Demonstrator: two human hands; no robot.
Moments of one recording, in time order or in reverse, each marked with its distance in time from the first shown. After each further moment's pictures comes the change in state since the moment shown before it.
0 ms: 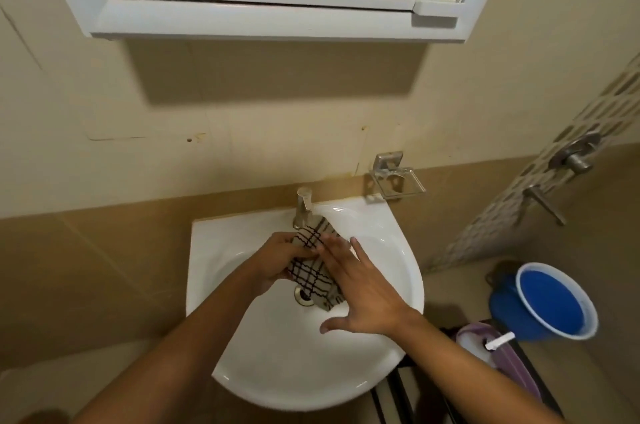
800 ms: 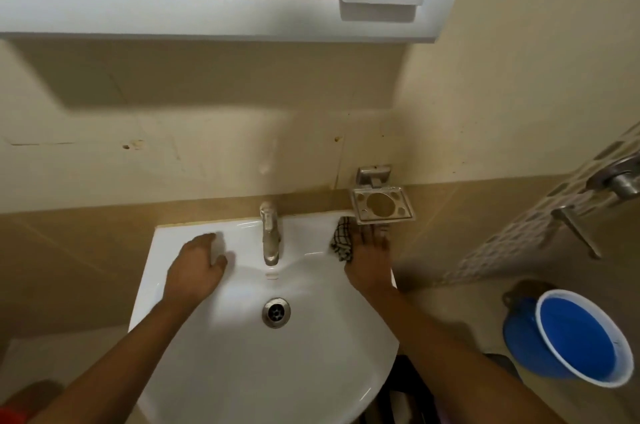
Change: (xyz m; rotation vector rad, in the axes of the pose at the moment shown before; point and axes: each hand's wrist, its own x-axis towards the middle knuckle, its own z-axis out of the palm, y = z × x) left_hand 0.052 -0.044 -0.043 0.944 0.720 -0.001; right_hand 0.052 0.165 0.071 0.053 0.005 0.587
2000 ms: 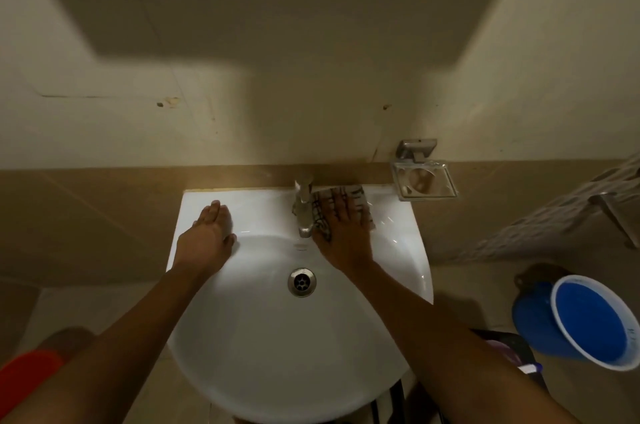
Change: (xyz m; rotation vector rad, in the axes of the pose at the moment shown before) left_hand 0.013 -0.063 0.003 0.278 -0.147 0.114; right_hand 0.009 -0.083 0.052 0.056 0.048 -0.231
